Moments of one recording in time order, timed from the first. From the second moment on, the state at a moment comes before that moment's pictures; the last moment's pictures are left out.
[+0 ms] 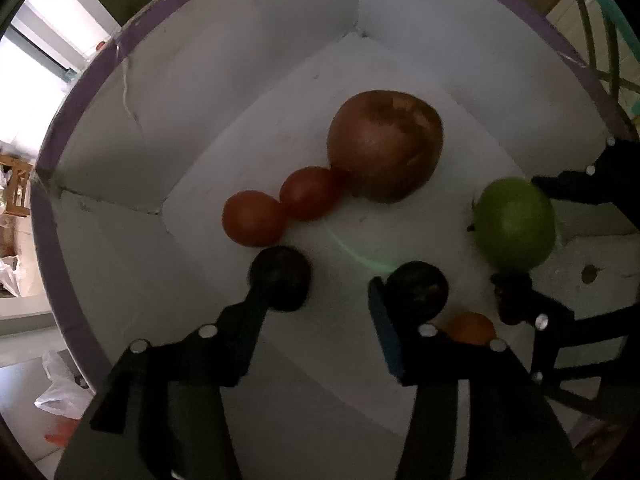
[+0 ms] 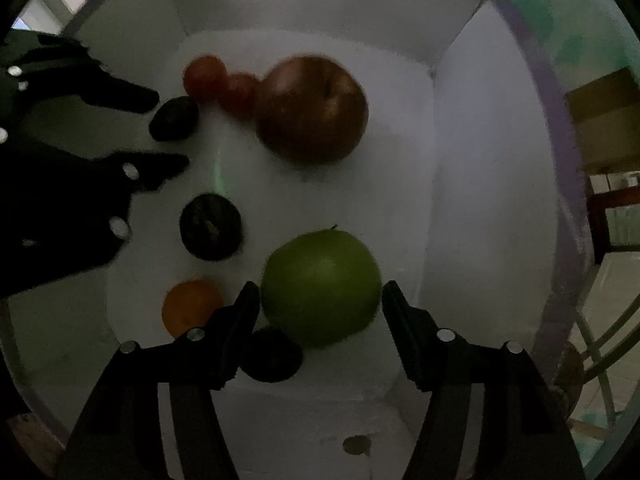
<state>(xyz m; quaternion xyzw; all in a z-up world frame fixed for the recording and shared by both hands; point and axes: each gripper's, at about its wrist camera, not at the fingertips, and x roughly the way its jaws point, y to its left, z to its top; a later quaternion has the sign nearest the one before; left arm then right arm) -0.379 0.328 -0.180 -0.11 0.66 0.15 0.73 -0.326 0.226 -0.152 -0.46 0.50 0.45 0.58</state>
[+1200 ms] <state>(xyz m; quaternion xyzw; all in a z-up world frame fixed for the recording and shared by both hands) -0.018 0.088 0.039 -0.13 0.37 -0.01 0.92 -0.019 -0.165 0.050 -0.01 0.39 0.18 0.90</state>
